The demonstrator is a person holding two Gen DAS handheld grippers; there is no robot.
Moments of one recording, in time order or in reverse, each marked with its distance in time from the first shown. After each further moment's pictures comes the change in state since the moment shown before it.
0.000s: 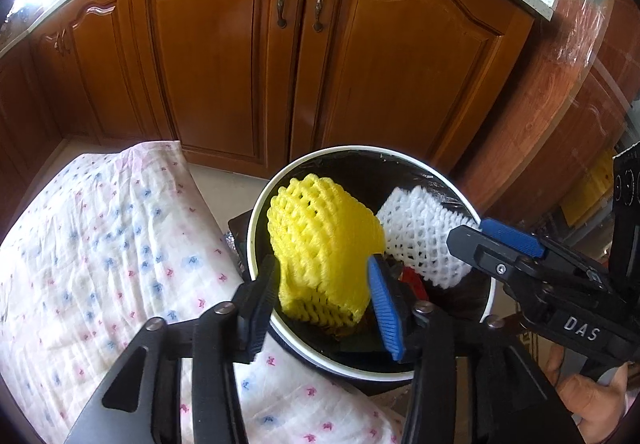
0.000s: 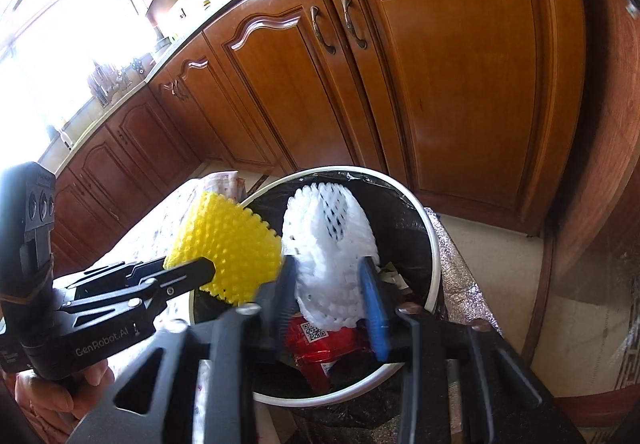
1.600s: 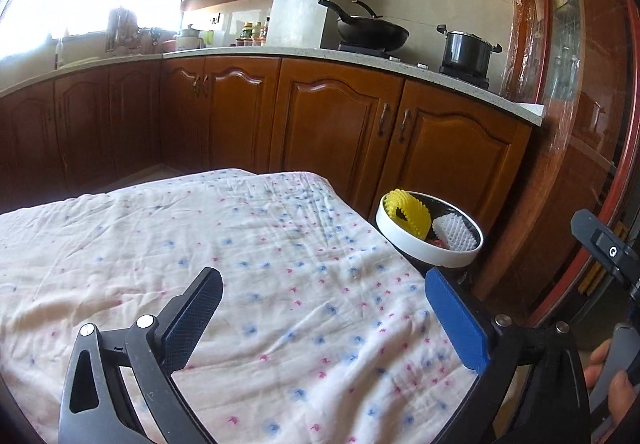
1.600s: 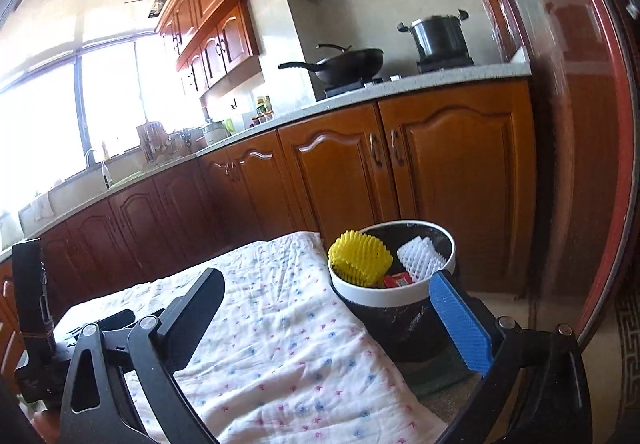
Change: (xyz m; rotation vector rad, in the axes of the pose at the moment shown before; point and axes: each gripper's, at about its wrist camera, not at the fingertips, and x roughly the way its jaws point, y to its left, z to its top) left arm -0.246 0.029 -0.254 -0.192 -0.459 0.200; right arm -0.181 0.126 -0.141 -0.144 -0.485 -0.017
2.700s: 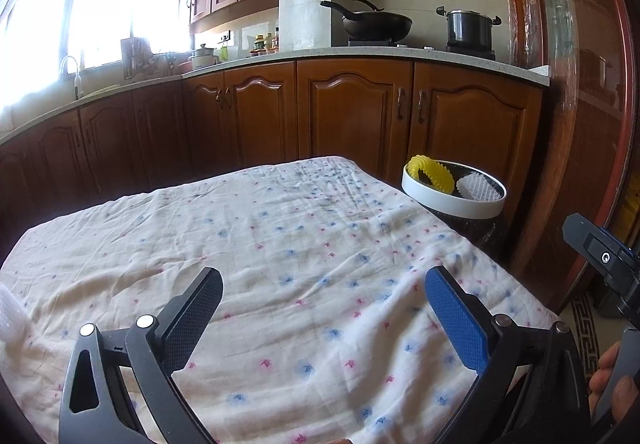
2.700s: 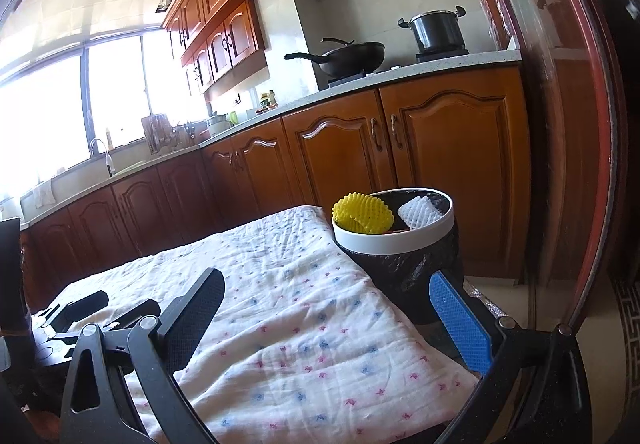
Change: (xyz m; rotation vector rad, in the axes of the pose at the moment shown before) left arm -0.023 -0.004 -0.054 0.130 -0.010 0.076; right arm -0.026 0.003 -0.068 0.011 0.008 0.002
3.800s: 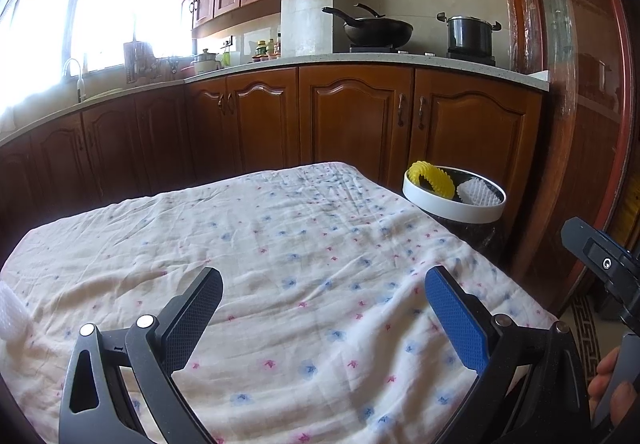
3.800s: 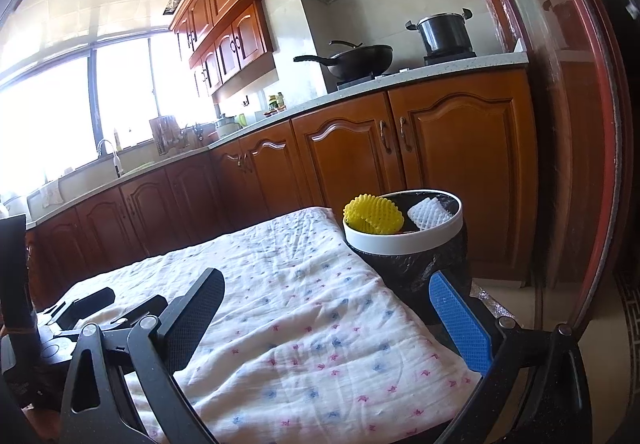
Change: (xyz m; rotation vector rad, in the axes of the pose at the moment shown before) left arm -0.001 0.012 -0.003 0.007 -0.020 -0.016; right arm -0.005 0.008 -0.001 -0.004 -0.006 0.028
